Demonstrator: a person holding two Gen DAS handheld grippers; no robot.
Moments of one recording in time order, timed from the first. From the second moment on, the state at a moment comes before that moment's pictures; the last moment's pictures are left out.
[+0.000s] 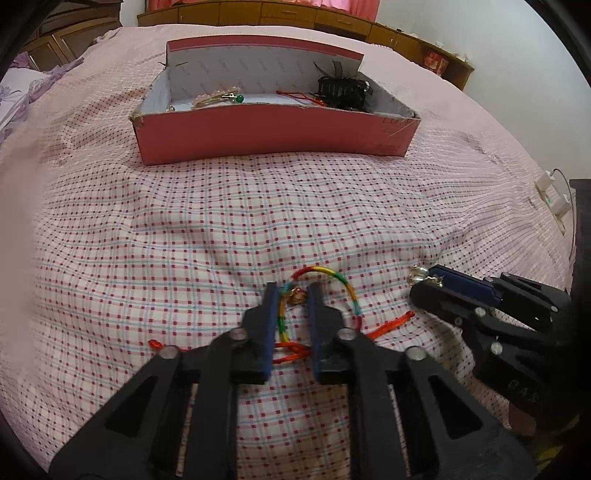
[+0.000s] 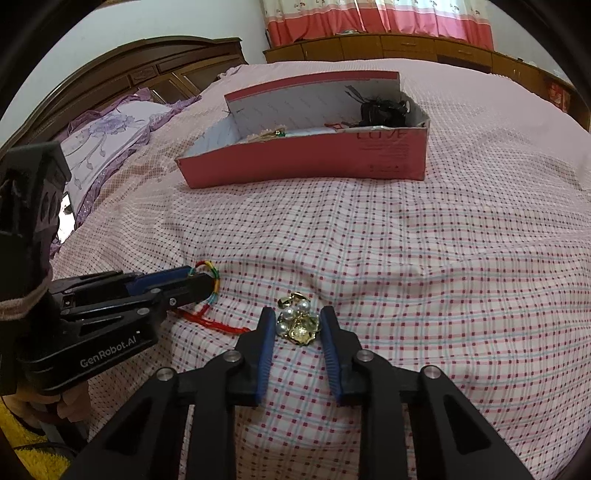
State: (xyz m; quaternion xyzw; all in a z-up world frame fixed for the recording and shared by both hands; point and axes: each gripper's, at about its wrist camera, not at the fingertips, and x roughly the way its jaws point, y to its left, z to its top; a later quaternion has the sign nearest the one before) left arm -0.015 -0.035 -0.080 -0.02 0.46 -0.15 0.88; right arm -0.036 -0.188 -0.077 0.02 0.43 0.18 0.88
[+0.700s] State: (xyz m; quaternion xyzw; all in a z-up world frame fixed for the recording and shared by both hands) left arm -0.037 0.003 -0.029 -0.06 0.40 -0.14 0.90; right arm -0.053 -0.201 -0.044 0.04 0.38 0.19 0.90
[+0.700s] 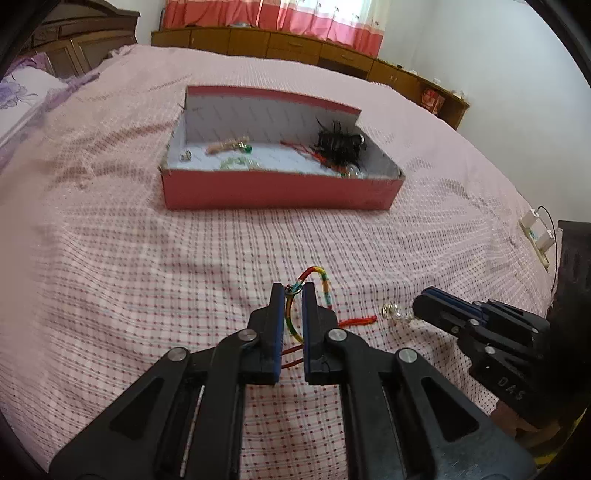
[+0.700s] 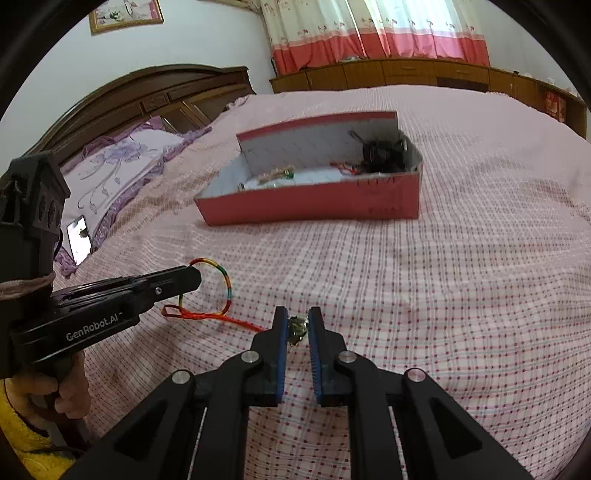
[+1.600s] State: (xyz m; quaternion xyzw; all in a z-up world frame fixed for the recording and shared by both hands) left arm 0.001 0.019 0.040 -0.06 0.28 -0.12 0.95; right arm -0.014 -0.192 0.031 0.03 0.28 0.20 0.94
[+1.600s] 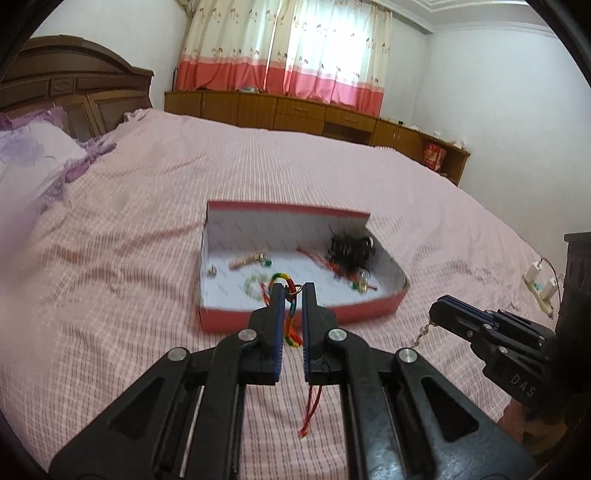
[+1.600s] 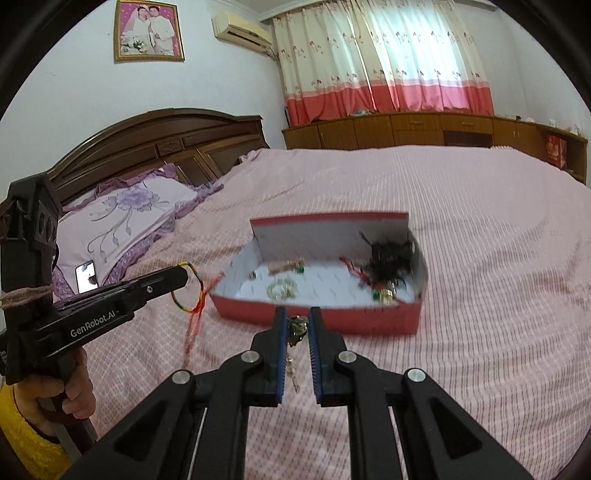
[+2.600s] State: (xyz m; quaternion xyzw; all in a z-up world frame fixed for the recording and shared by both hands) left arm 0.115 0.017 0.001 -0.06 0.22 -0.06 0.97; right arm 0.126 -0.171 0.000 0.02 0.23 0.13 0.96
